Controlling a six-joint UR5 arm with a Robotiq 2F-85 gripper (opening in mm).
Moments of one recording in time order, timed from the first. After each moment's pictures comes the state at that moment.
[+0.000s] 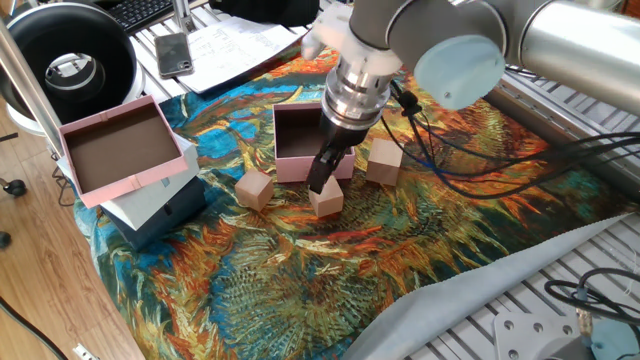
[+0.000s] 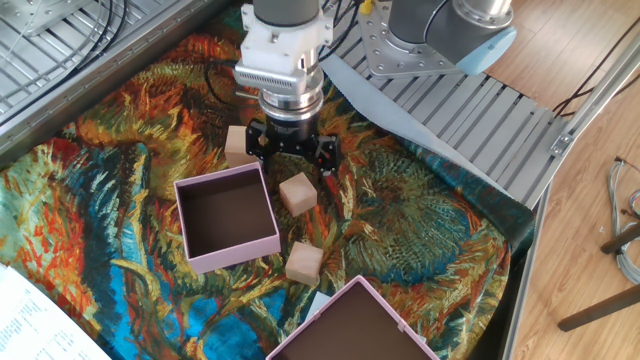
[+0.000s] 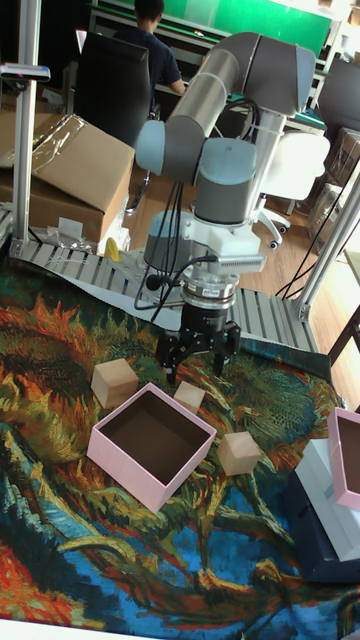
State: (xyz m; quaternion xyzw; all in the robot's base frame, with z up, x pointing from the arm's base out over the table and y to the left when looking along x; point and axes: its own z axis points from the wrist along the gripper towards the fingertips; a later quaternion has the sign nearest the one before) arm 0.487 0.066 0.078 -0.20 0.98 0.06 0.08
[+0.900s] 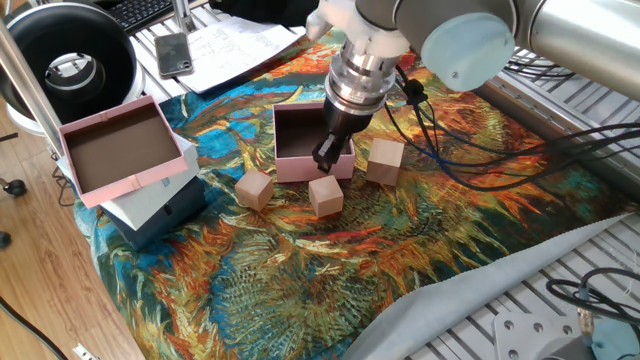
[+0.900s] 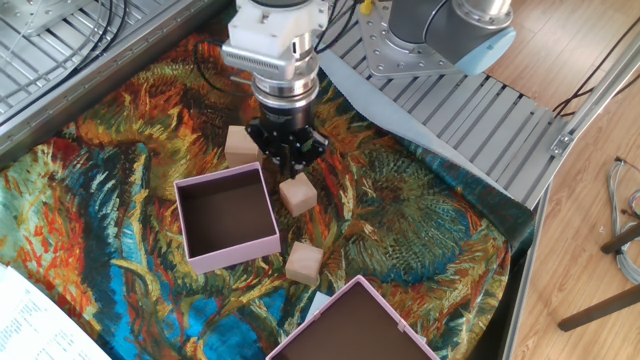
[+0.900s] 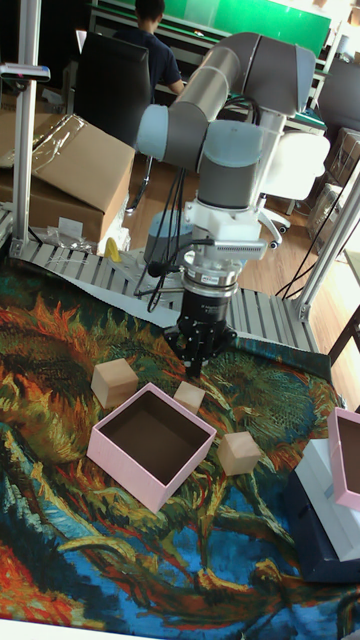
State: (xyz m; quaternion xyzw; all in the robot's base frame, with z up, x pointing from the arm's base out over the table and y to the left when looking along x) arm 0.490 0.056 0.101 -0.12 0.99 0.04 0.07
